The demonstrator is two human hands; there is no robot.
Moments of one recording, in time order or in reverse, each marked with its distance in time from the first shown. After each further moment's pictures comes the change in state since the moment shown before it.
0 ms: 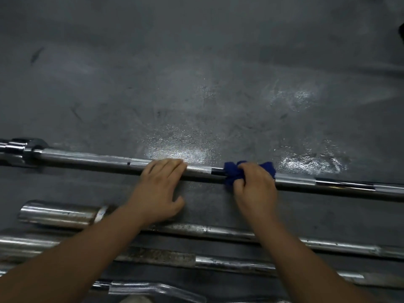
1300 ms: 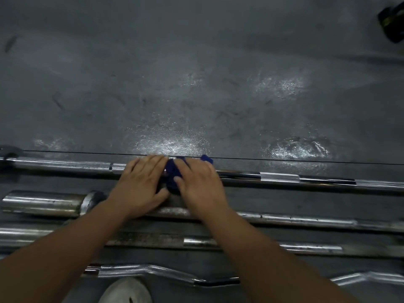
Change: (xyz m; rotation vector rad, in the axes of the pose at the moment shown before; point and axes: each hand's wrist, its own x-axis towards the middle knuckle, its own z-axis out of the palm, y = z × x) left_hand -0.020 -0.004 0.024 0.050 -0.051 -0.041; right_hand -0.032 -0.051 0.047 -0.127 -0.207 -0.356
